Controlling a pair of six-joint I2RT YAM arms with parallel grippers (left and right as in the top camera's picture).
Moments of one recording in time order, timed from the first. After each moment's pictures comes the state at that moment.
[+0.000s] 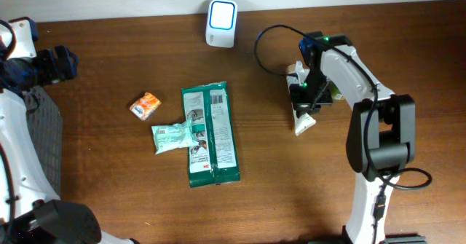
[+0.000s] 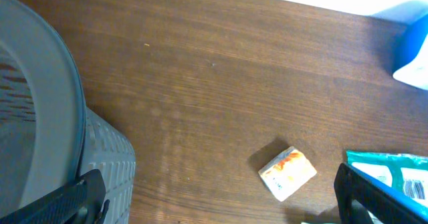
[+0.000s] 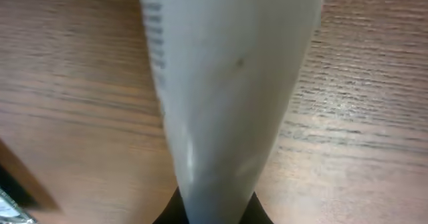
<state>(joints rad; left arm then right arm) 0.43 1.73 1.82 -0.98 0.21 0.16 0.11 2.17 1.71 -1.26 -0.16 0.08</state>
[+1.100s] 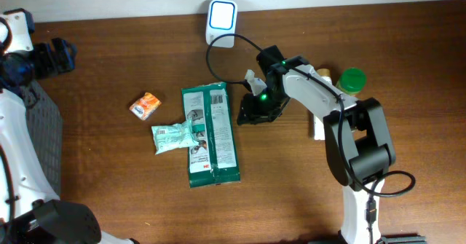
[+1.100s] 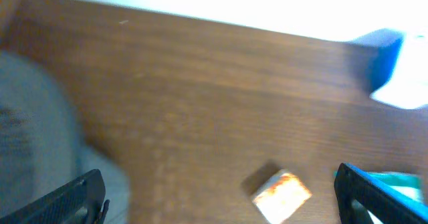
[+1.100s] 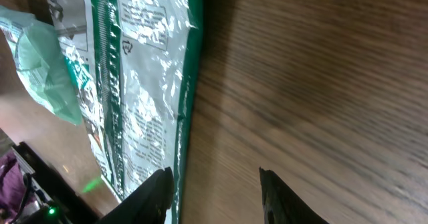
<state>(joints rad) 0.43 1.73 1.82 -0.90 0.29 0.16 0.35 2.15 1.57 -0.91 -0.58 0.13</state>
